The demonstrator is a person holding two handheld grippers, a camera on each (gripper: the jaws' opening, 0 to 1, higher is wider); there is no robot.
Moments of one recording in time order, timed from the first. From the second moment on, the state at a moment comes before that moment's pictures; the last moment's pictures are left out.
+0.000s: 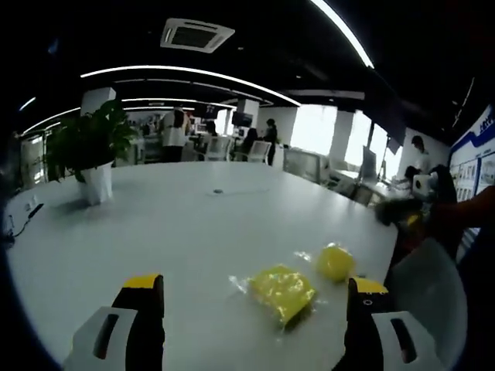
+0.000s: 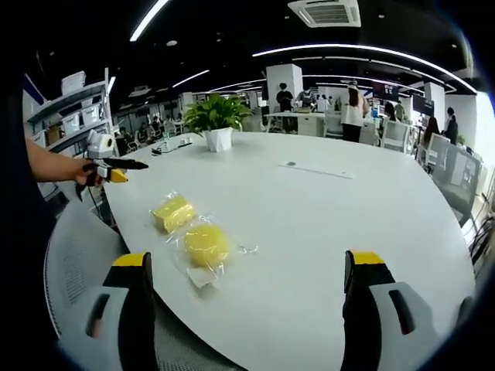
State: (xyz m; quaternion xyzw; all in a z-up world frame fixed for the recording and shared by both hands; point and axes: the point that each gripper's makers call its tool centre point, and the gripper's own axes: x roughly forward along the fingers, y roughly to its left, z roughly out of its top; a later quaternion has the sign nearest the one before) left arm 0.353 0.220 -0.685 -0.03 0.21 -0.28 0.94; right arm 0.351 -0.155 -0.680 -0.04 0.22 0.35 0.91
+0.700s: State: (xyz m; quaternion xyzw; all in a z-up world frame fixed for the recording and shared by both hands) left arm 0.334 0.216 -0.682 -0.01 0.20 -0.28 0.94; right arm 0.340 -0.157 -0.690 -0.04 0.21 0.35 0.91
